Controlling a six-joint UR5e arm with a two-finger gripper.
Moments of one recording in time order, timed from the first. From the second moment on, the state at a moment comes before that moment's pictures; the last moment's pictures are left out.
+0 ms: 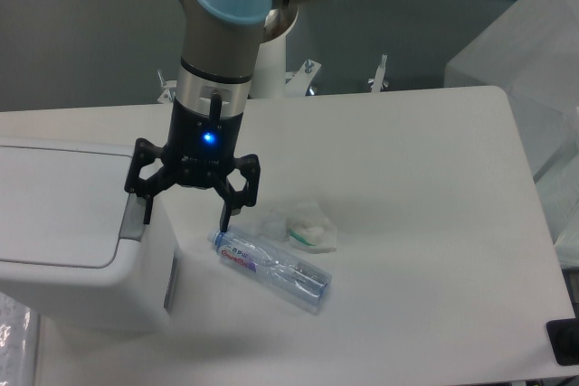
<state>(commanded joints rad) 2.29 -1.76 -1.54 -0.95 1.18 0.11</state>
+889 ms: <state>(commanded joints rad) 2.28 -1.77 -1.55 -0.95 1.18 0.11</state>
